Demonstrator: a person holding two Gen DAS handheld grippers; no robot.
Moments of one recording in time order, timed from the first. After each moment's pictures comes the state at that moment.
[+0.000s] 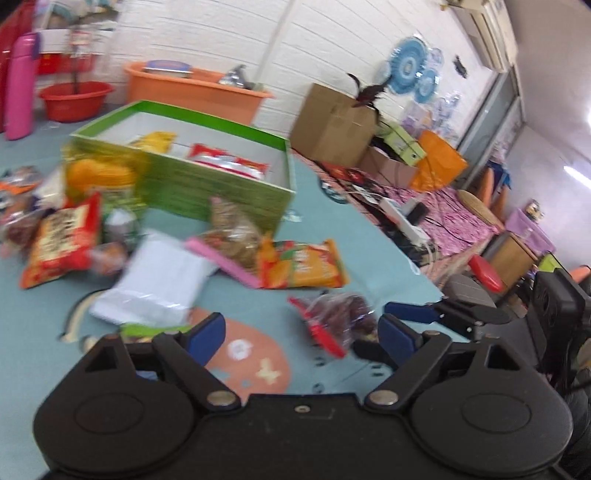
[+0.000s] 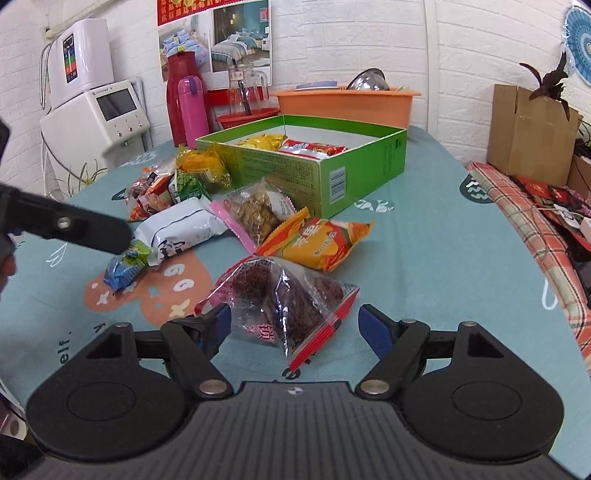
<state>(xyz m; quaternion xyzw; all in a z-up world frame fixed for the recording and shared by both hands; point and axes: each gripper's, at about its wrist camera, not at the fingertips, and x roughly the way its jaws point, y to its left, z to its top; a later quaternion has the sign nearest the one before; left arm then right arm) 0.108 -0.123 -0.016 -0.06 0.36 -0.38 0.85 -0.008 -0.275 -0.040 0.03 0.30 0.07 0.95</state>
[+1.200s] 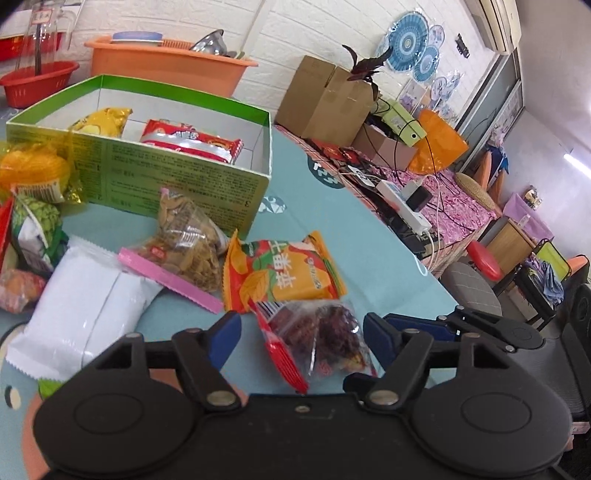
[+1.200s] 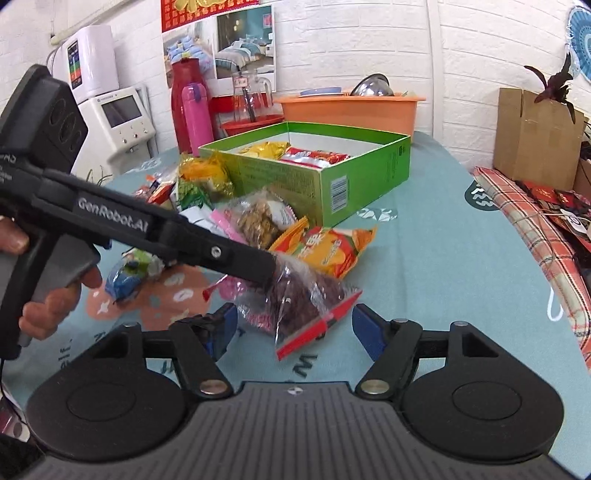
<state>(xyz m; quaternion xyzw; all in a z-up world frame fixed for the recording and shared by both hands) 0.154 -0.174 -0.040 -0.06 0.39 -0.38 0.84 0.002 -0.281 -0.038 0.04 0.29 0.08 0.95</state>
